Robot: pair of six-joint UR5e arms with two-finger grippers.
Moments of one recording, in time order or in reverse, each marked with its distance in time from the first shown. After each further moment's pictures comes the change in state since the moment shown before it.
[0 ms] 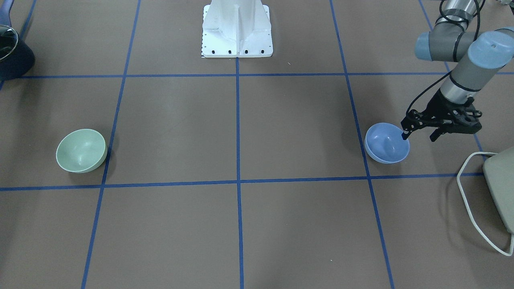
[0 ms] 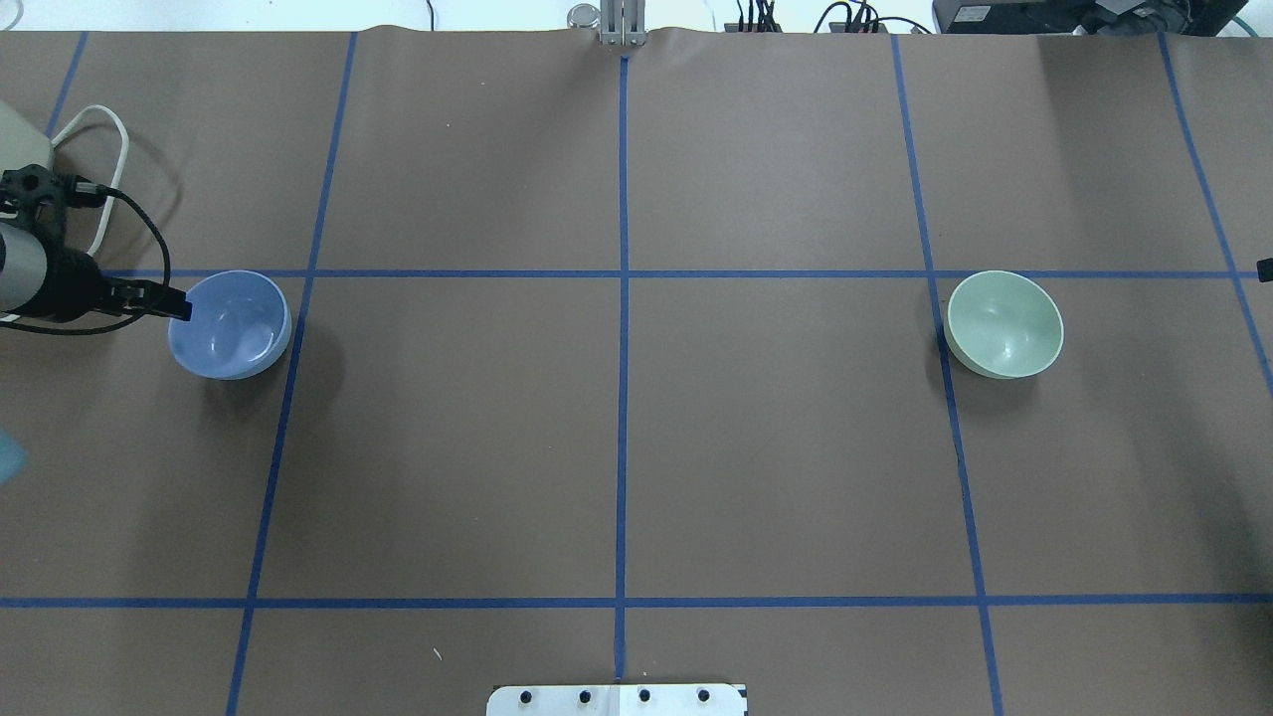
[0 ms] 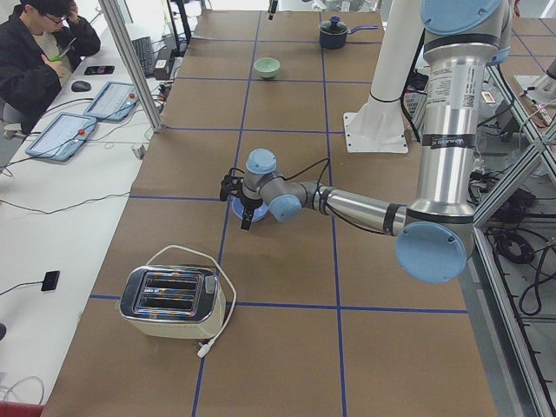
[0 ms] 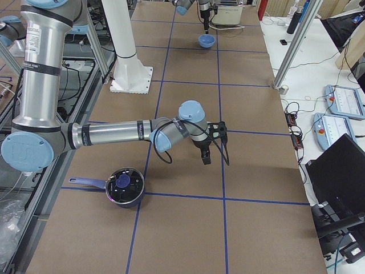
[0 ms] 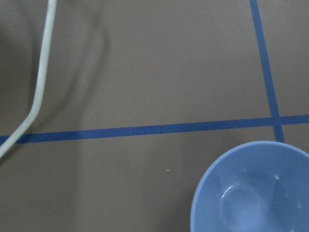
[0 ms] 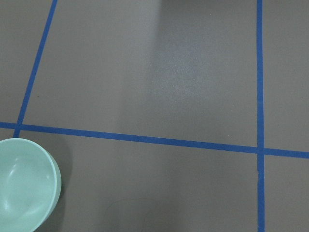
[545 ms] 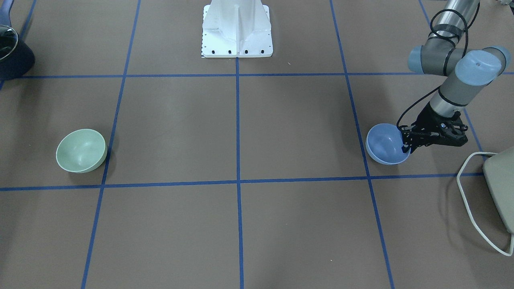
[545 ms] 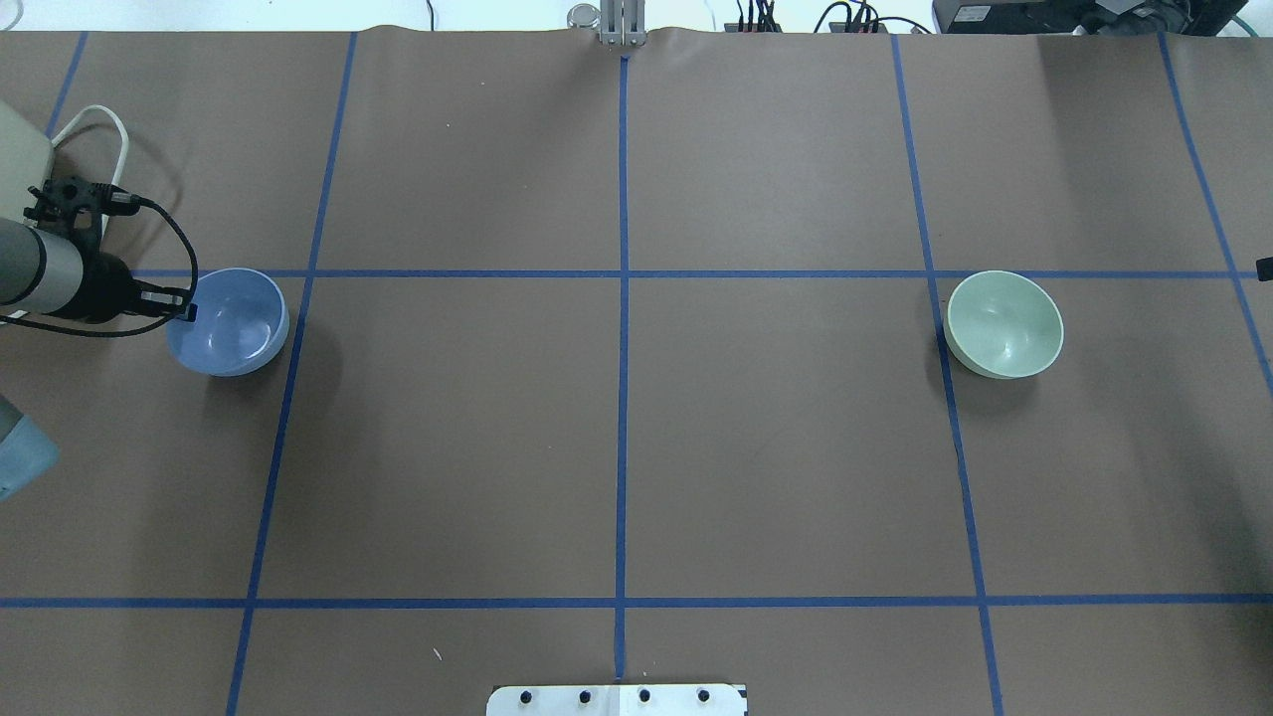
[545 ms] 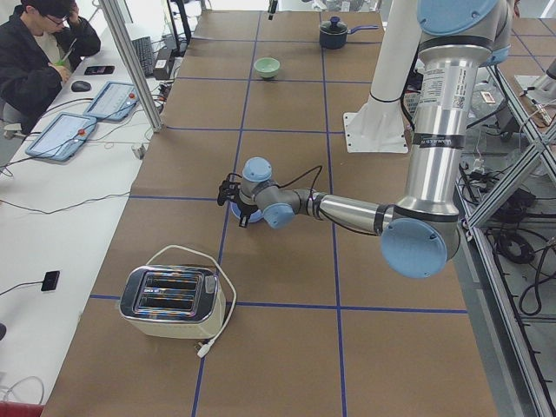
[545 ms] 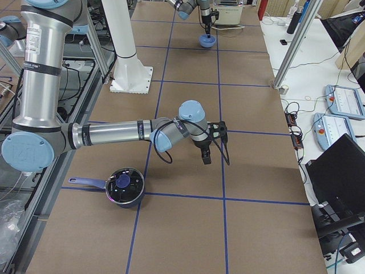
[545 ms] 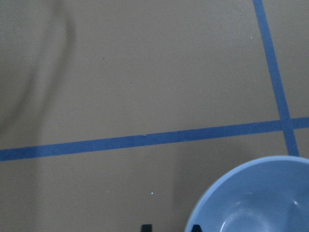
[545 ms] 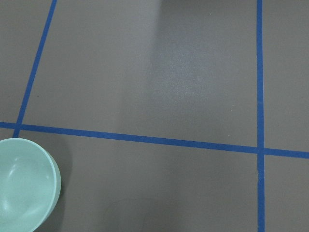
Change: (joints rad) left arm 0.018 -0.036 0.084 -0.090 0.002 0.000; right arm 0.000 0.002 0.000 0.001 -0.001 -0.001
